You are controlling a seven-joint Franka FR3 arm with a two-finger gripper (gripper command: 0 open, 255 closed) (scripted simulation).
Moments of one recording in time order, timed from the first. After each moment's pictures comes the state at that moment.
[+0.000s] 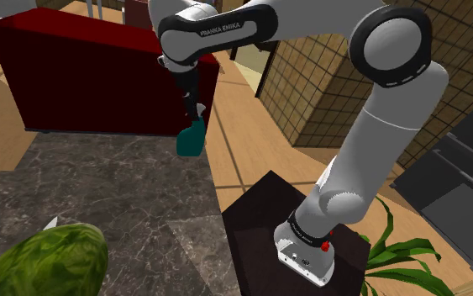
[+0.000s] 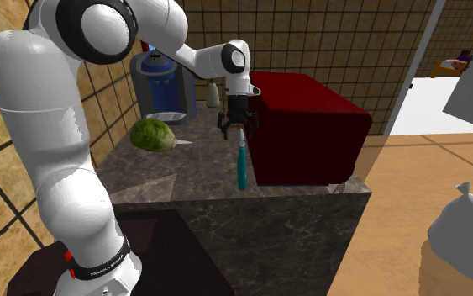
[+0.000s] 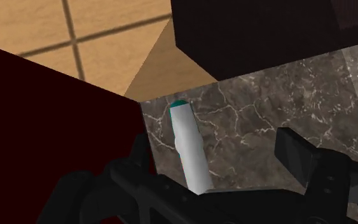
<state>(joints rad) 0.10 0.12 0.13 -1.91 -0.27 1.71 -0.43</state>
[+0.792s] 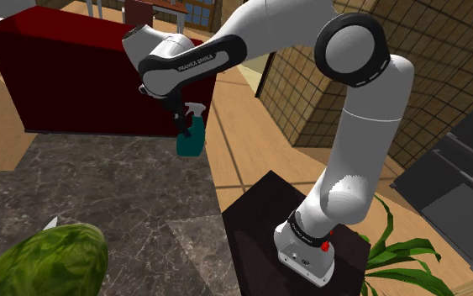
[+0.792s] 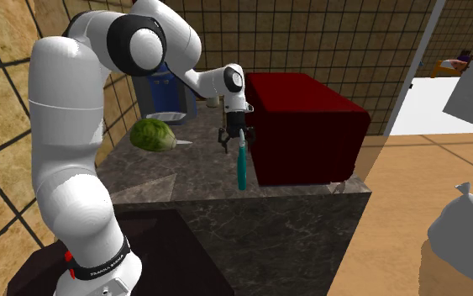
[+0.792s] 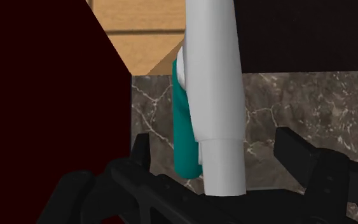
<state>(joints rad) 0.13 0.31 0.18 -1.86 -0.39 1.75 -0.52</state>
